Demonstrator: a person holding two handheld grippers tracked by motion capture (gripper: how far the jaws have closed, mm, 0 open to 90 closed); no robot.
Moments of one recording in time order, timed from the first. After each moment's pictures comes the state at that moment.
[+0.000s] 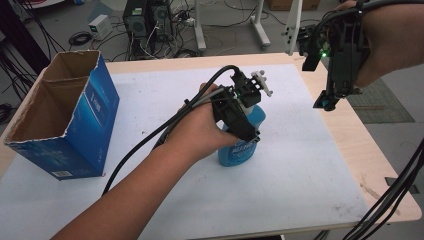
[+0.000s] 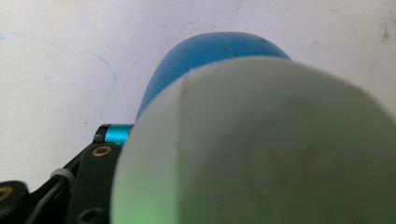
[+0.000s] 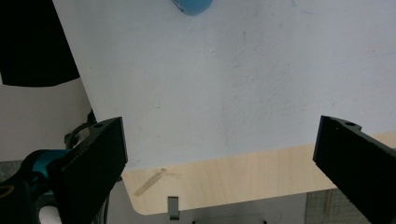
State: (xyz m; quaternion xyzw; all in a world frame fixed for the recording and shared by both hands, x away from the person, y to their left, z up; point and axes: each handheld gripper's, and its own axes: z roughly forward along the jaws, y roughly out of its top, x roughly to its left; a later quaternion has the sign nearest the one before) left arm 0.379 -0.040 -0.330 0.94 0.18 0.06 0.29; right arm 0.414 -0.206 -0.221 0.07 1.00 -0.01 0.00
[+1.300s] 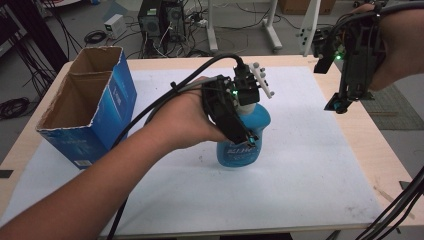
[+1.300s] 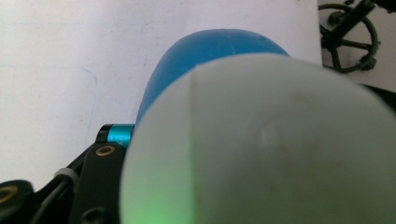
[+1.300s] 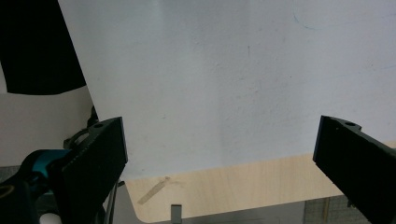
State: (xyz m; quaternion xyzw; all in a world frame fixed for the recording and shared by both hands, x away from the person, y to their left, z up) left arm 0.351 0.013 -0.286 0.95 0.04 0.04 0.30; right arm 0.403 -0.192 -0.219 0.06 1.00 0.00 0.01
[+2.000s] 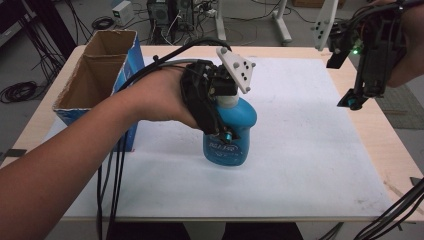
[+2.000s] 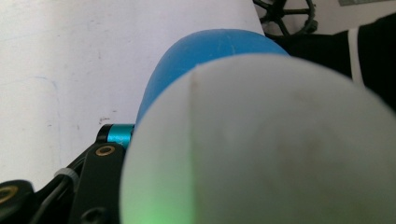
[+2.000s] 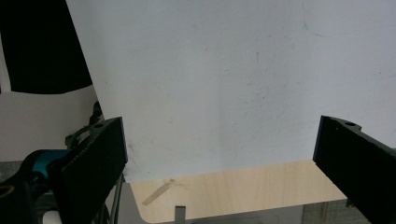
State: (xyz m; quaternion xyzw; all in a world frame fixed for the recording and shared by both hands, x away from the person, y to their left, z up) left arm 0.351 0.067 -0.290 0.95 -0.09 -0.03 0.30; right arm 0.394 -0.177 -0.221 0.05 1.00 -0.01 0.01
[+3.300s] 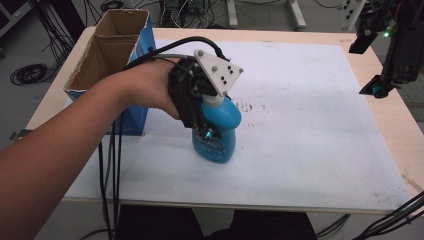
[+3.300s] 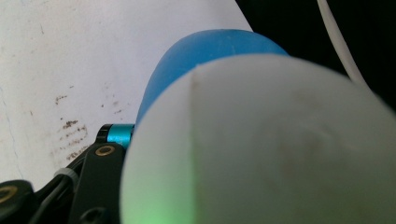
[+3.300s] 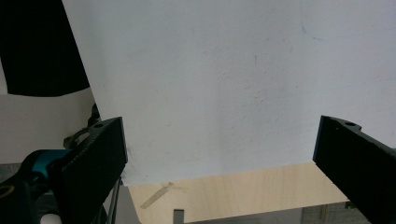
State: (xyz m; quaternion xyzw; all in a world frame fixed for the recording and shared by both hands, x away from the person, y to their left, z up) left arm 0.361 0.105 -0.324 0.94 -0.18 -0.06 0.29; right arm 0.397 -0.175 -0.225 0.05 1.00 -0.01 0.01
